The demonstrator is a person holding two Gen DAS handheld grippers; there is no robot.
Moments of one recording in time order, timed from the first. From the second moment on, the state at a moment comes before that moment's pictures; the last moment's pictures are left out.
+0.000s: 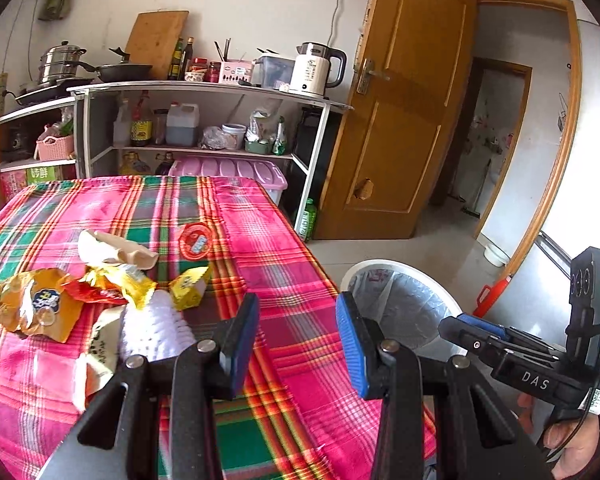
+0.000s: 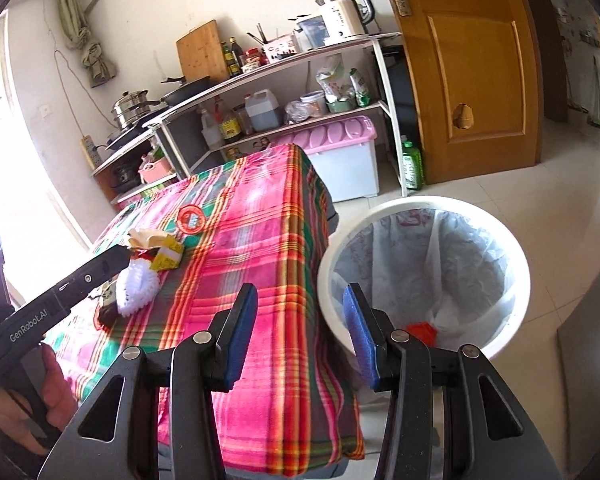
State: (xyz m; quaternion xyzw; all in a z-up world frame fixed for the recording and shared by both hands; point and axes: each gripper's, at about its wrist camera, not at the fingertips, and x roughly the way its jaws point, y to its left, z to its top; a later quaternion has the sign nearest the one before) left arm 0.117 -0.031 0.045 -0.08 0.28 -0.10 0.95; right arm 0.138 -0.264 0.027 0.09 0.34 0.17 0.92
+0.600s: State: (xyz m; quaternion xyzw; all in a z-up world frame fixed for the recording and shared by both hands) left arm 0.076 0.072 0.022 -0.13 0.27 0.03 0.96; right arm 0.136 -0.185 0.022 0.05 0.36 0.26 0.89
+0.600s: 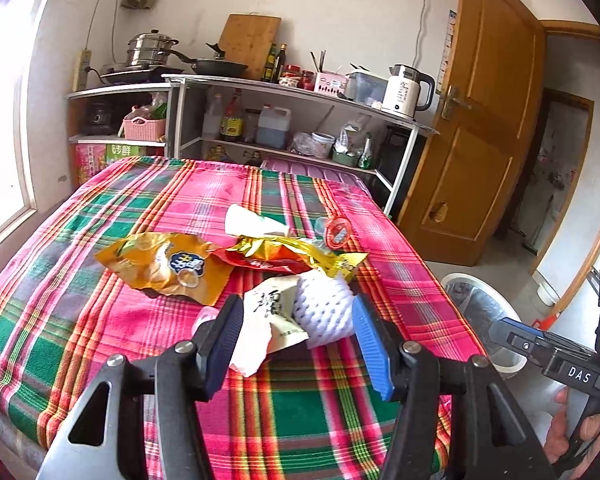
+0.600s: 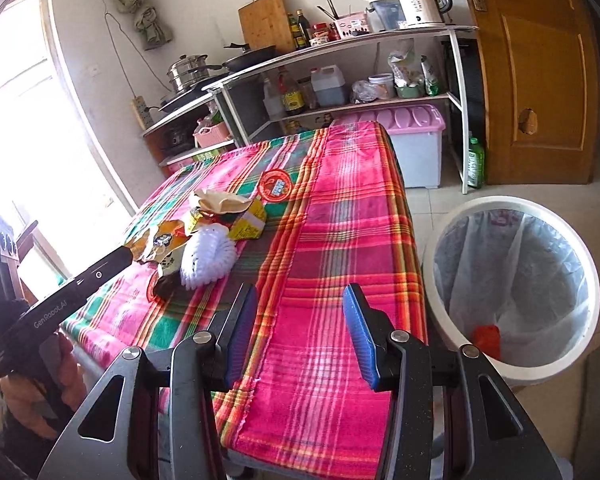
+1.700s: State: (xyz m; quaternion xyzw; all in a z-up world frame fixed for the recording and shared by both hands) left arm 0.105 0.119 -0.031 -0.20 0.33 0.01 0.92; right arm 0.198 -0.061 -0.017 0.01 0.42 0.36 0.84
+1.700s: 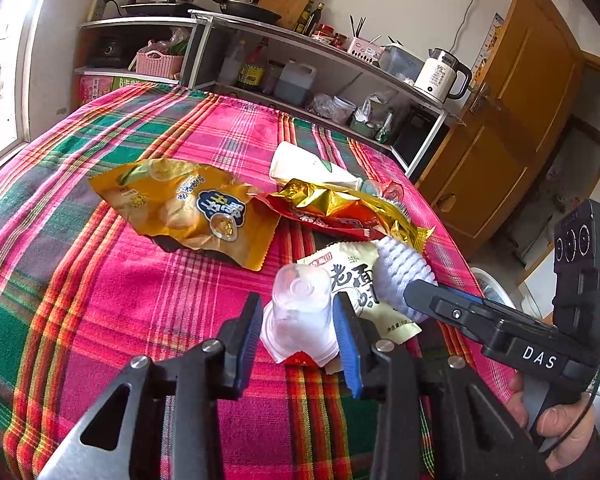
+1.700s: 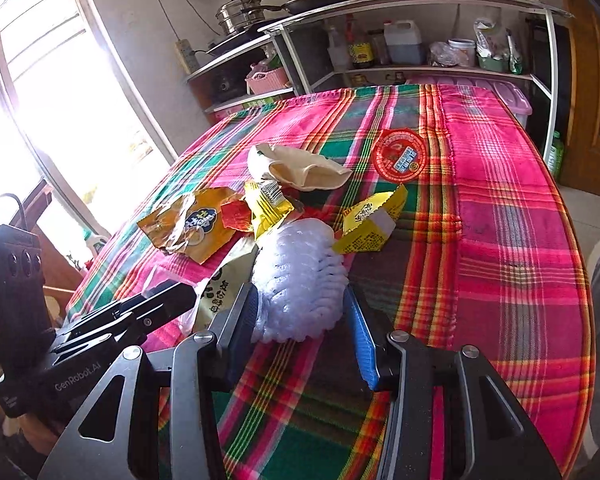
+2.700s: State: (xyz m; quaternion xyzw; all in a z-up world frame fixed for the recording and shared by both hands) left arm 0.077 0.086 0.012 -0.16 0.30 0.00 0.94; right arm 0.162 -0.138 0.011 0.06 0.39 0.32 0.86
